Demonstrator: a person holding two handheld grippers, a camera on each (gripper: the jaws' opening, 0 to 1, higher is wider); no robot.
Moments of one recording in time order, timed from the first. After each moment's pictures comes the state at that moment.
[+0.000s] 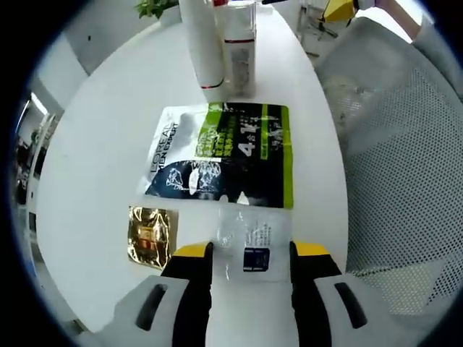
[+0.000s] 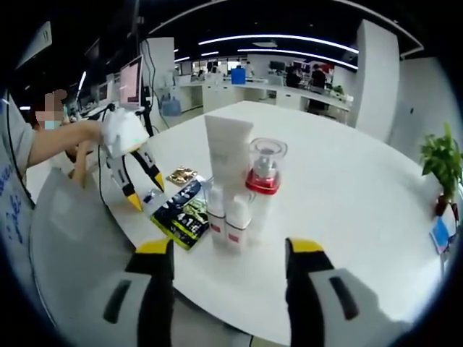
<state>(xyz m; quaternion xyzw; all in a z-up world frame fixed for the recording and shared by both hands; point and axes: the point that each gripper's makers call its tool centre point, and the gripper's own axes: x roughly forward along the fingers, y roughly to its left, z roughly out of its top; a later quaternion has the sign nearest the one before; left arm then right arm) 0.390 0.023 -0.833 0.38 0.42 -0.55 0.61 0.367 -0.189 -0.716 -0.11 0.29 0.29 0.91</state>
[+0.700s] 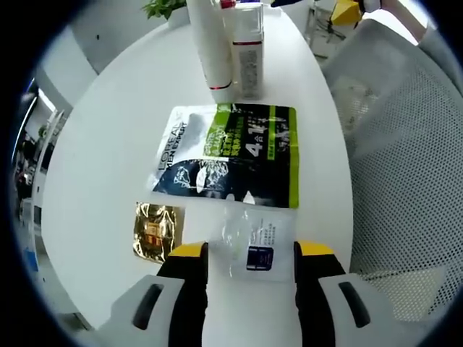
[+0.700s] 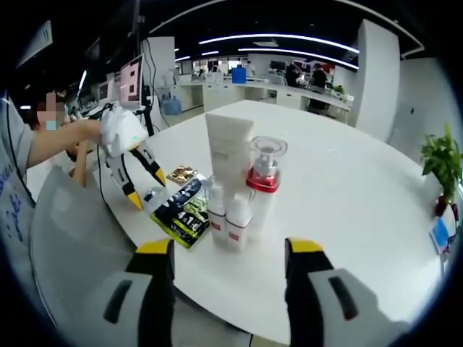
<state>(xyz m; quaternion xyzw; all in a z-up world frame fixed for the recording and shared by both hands) 0.394 0.026 -0.831 0.39 0.41 -0.53 0.64 0.366 -0.190 -0.716 -0.11 0.29 0.29 0.90</state>
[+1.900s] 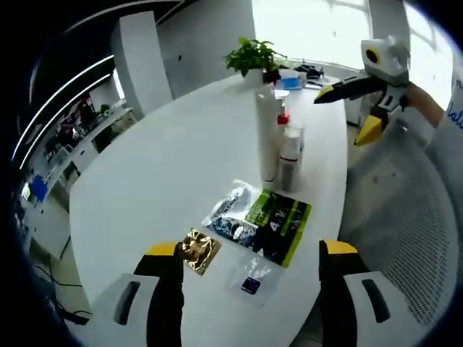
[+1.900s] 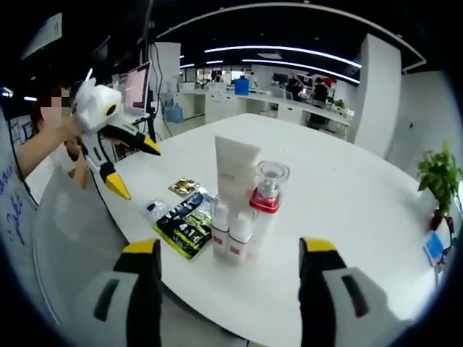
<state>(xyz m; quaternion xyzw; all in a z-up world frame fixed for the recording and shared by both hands) 0.392 0.014 -0.719 0.21 0.29 -0.43 0.83 0.365 -0.180 -0.691 -0.13 0.25 0.29 0.91</state>
